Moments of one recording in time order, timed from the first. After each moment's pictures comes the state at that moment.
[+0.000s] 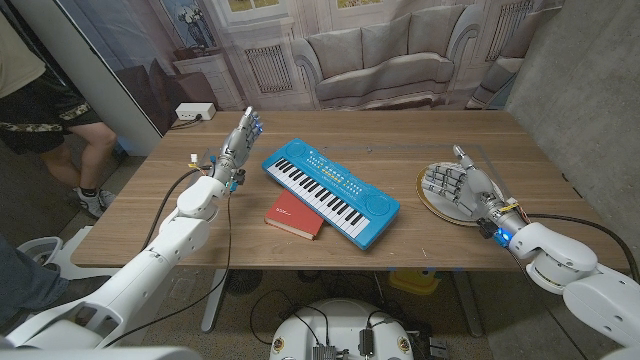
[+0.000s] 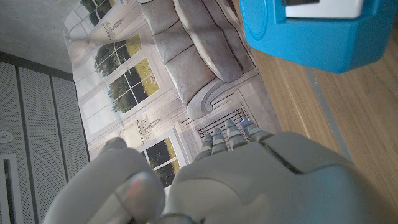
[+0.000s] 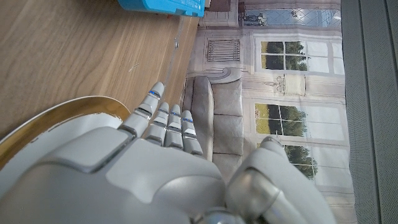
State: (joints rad) left arm 0.87 0.58 0.33 -1.35 -0.61 -0.38 -0.06; left_hand 0.41 -0.02 0.03 0.10 0.30 -0.07 0.02 0.19 0.18 -0.03 -0.04 0.20 0.18 -0.06 -0.02 0.18 0.18 -0.12 -0.03 0.20 0.18; right arm -1.61 -0.84 0.09 -2.08 0.89 0.04 0.04; right_hand 0.23 -0.01 0.10 0.00 0.22 0.26 0.14 0.20 0.19 0.28 0.16 0.22 0.18 0.26 0.09 0.20 0.18 0.38 0.00 0.34 0.17
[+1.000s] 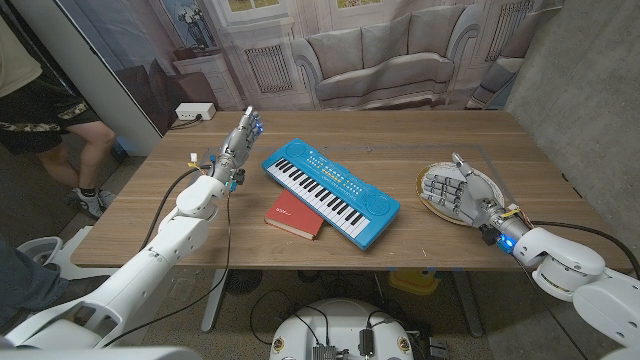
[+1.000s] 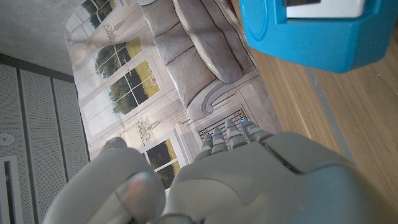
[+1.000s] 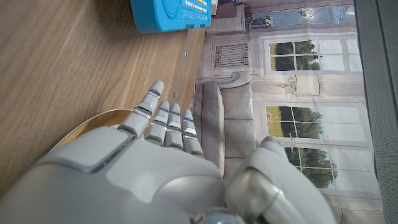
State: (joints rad) left arm 0.86 0.59 0.33 -1.35 -0.61 -0.38 -0.07; left_hand 0.41 -0.01 0.03 0.10 0.30 -0.07 0.02 0.19 0.18 -0.03 -0.04 0.20 0.18 -0.06 -0.02 0.18 0.18 -0.12 -0.03 0.20 0.18; right arm -1.67 -0.83 0.14 -2.12 0.94 -0.05 0.05; right_hand 0.23 -0.01 0.09 -0.01 0.22 0.26 0.14 0.20 0.19 0.29 0.16 0.22 0.18 0.28 0.09 0.20 0.18 0.40 0.01 0.33 0.17
